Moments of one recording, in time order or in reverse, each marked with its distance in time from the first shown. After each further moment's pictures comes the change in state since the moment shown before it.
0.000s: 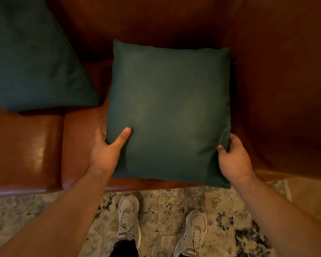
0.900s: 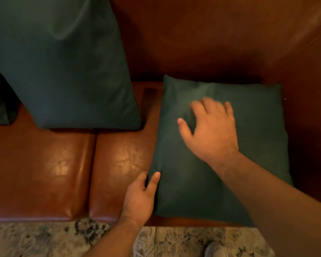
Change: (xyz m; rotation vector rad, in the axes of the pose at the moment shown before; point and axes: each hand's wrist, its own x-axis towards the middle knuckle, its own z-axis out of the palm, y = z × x) left_hand 0.044 -0.065 -0.055 -0.010 -0.187 0.026; right_hand 0.006 -0.243 0.146 -0.834 0.238 -0.805
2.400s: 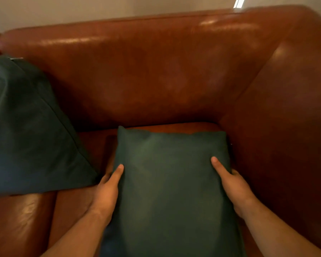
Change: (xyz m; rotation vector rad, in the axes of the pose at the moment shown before) left_hand 0.112 0.147 0.062 -0.292 0.135 -0.226; right_hand -0.006 0.225 0.012 1.108 -0.317 1.110
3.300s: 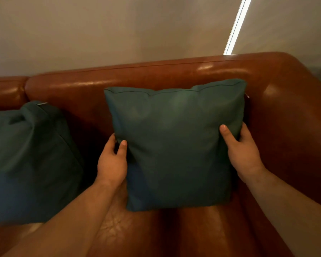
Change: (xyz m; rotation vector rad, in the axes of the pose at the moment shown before) left_hand 0.021 0.157 0.033 0.156 0.006 0.593; right_hand 0.014 -0.165 -0.018 0.103 0.120 -0.634
